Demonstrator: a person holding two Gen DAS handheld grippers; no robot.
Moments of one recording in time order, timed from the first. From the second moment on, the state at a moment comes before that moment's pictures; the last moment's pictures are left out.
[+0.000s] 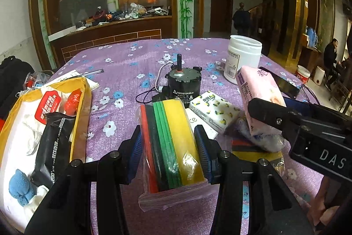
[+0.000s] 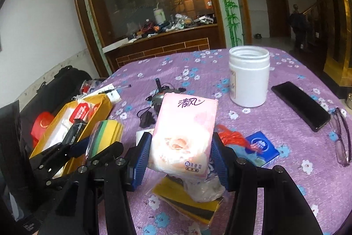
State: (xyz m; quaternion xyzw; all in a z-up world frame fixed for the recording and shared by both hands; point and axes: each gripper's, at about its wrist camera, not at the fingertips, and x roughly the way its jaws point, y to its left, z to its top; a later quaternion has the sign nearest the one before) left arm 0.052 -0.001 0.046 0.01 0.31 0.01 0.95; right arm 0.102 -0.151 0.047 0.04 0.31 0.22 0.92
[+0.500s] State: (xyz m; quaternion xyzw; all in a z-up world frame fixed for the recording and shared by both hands) left arm 0.045 -0.008 0.047 0.05 0.29 0.04 0.95; right arm 0.099 -0.143 0.045 0.03 0.32 0.24 0.92
